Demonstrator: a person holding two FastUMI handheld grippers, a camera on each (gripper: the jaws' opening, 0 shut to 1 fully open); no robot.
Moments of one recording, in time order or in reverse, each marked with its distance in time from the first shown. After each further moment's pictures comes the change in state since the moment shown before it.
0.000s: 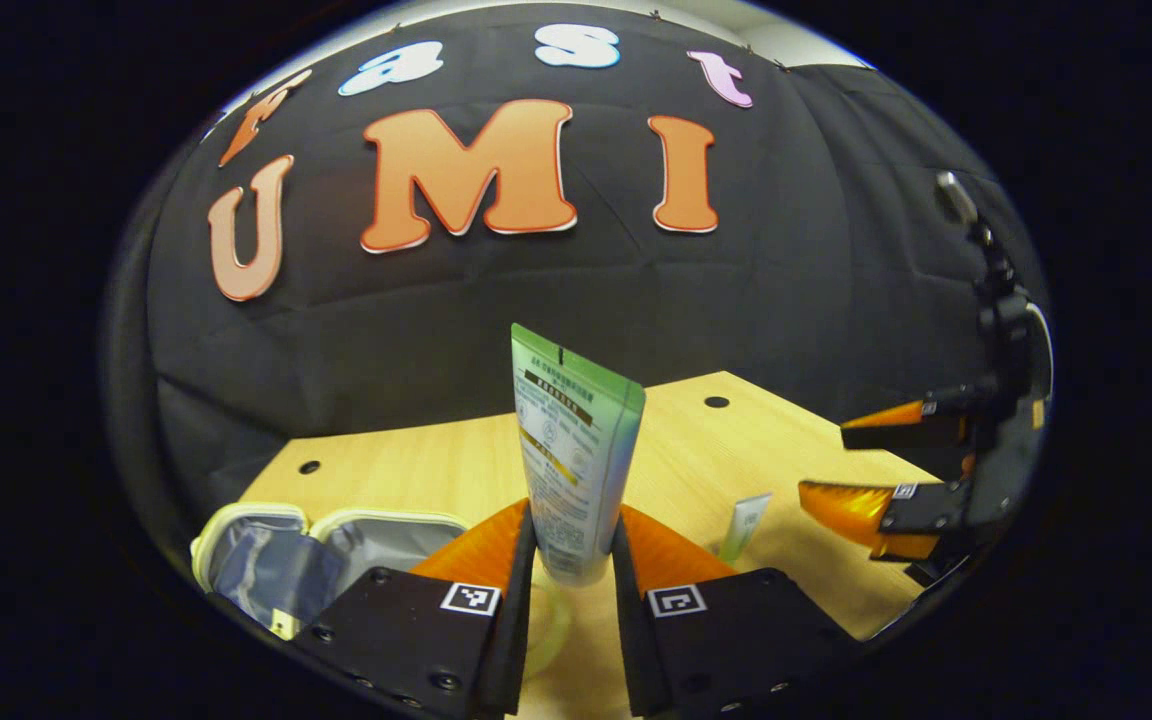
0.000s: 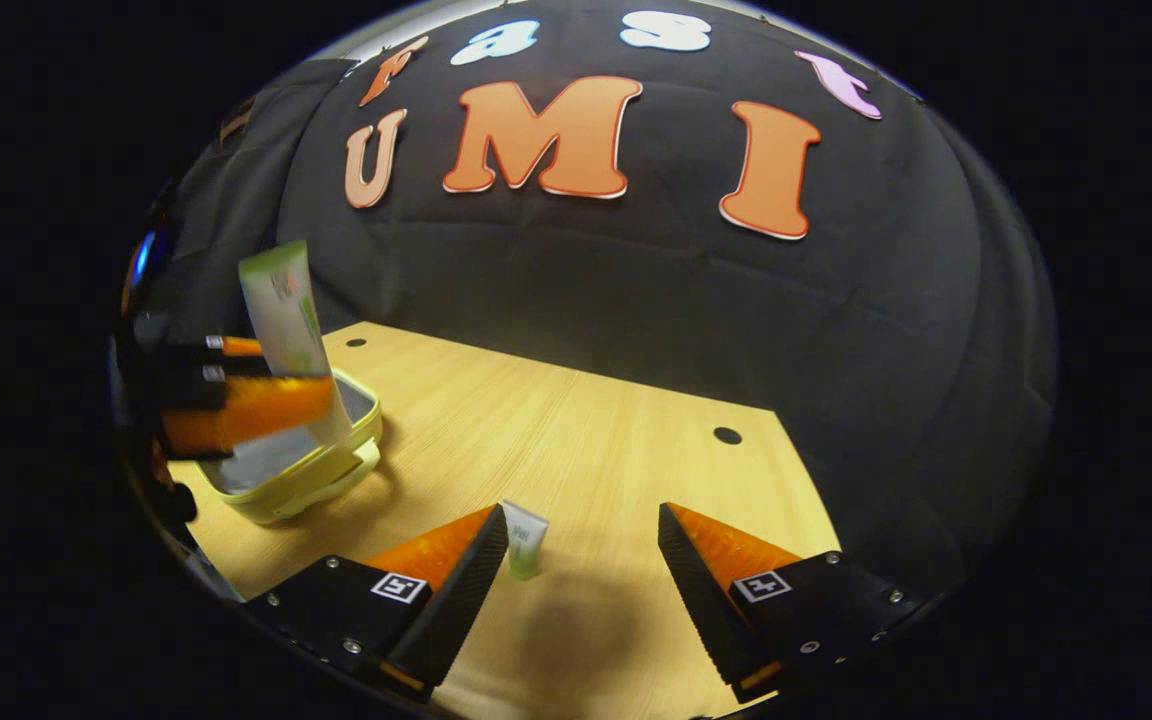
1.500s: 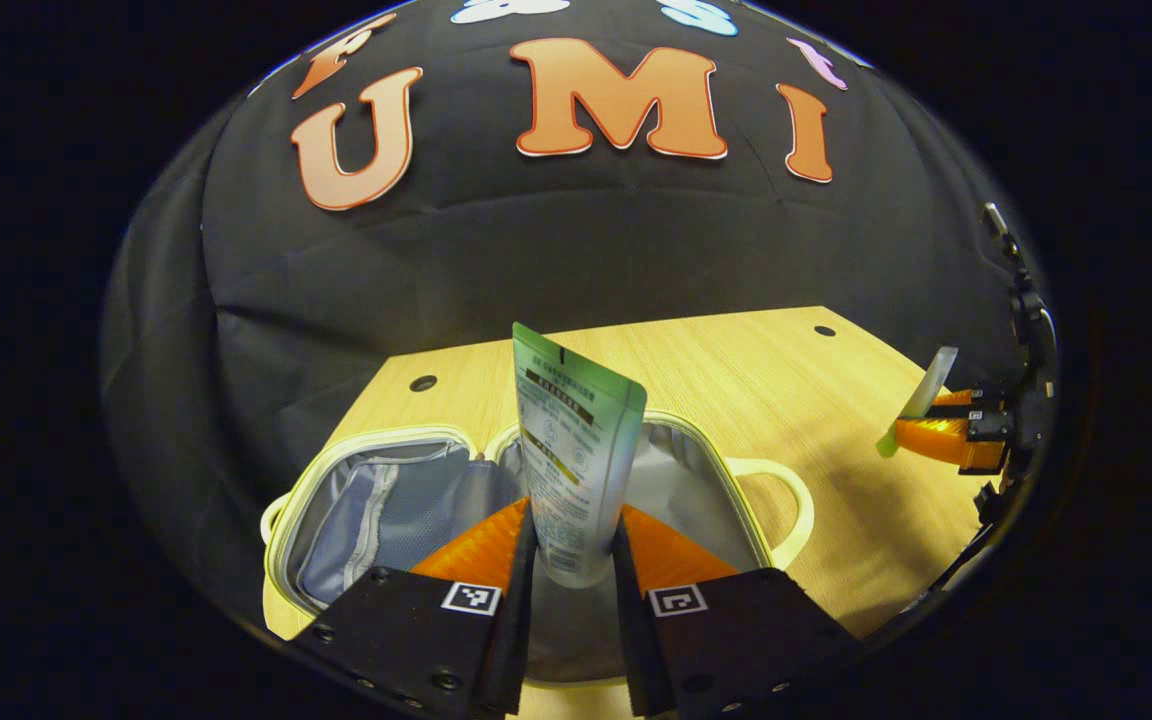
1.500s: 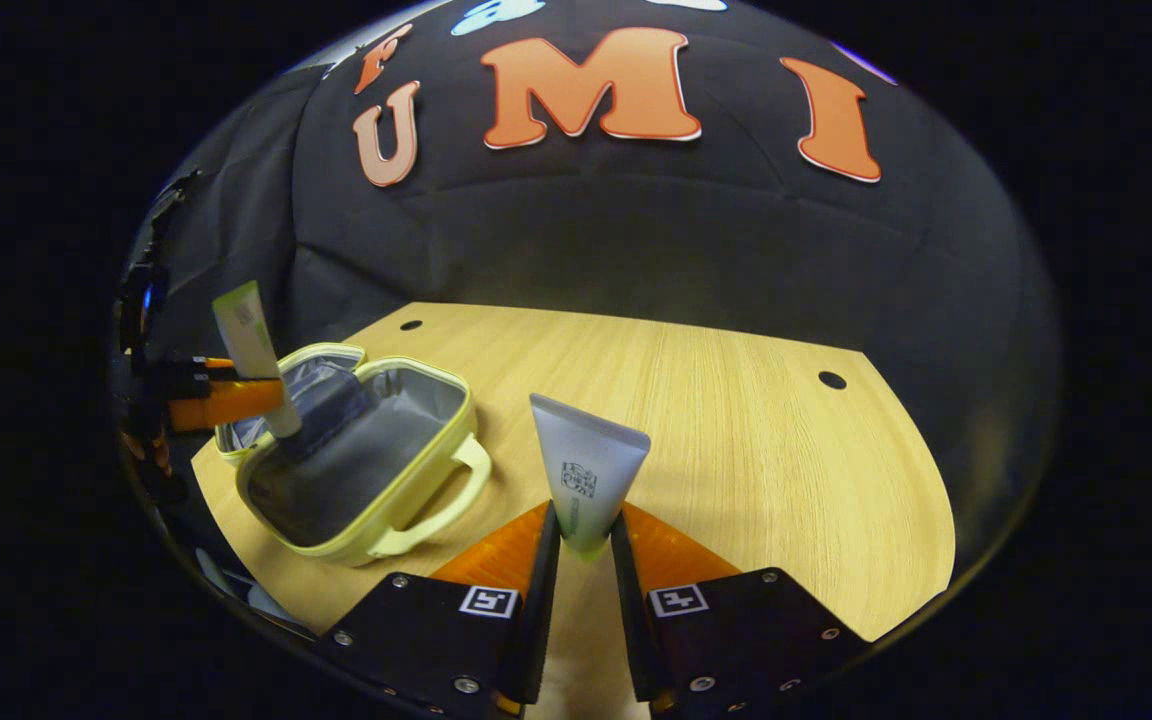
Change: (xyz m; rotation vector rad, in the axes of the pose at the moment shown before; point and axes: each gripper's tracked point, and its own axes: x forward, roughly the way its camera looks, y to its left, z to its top) left arm -0.036 0.188 -0.096 -0.061 0.269 0.095; right arm 0.013 0.128 0.024 0.109 0.089 0.126
